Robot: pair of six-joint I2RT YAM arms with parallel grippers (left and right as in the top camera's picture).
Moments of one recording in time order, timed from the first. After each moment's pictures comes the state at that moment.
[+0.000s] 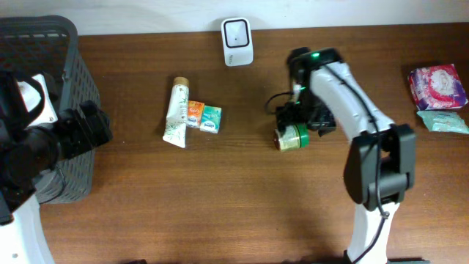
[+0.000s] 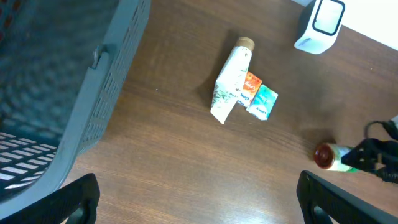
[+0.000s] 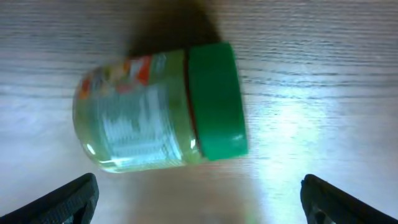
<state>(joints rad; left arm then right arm) 0.21 1.35 2.01 -1.62 0.12 -0.21 0.21 2.13 1.82 -1.43 -0.12 0.21</state>
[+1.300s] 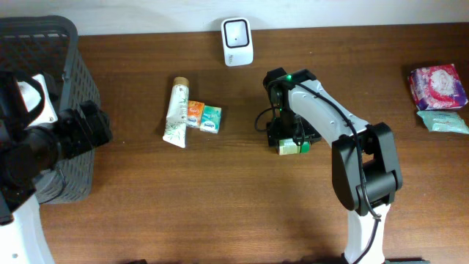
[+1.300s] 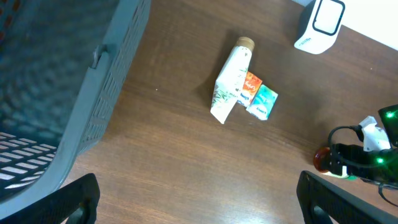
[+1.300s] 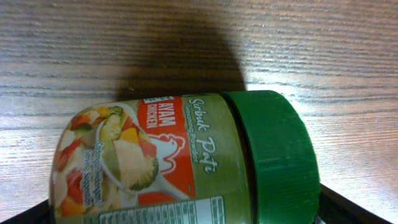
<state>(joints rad) 0.21 1.35 2.01 -1.62 0.12 -0.21 0.36 2.13 1.64 -1.25 0.11 0.34</state>
